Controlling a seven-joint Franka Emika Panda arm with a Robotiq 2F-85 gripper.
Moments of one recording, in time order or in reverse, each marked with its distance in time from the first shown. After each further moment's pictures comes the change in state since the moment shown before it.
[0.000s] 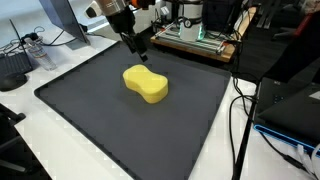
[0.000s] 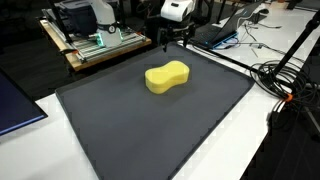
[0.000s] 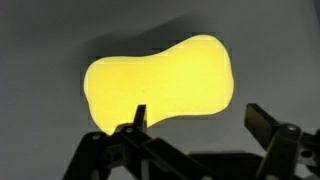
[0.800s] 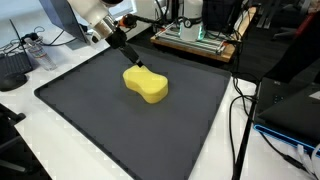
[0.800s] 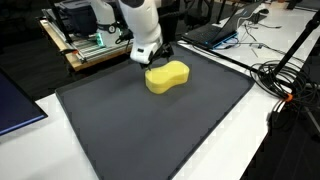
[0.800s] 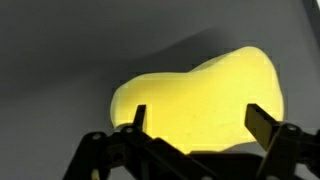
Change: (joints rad) arm -0.193 0.127 -0.020 -0.070 0.284 -0.002 -0.401
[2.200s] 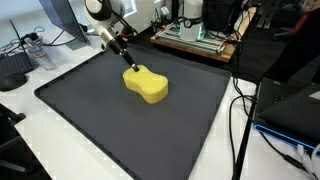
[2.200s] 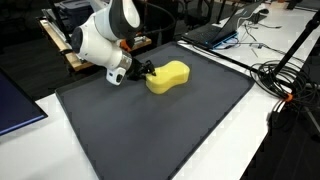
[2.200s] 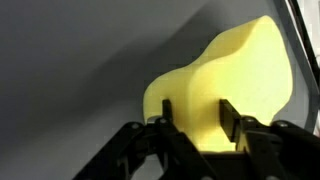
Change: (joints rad) arm -0.155 0.093 -0.033 -0.109 0.436 0.054 -0.361
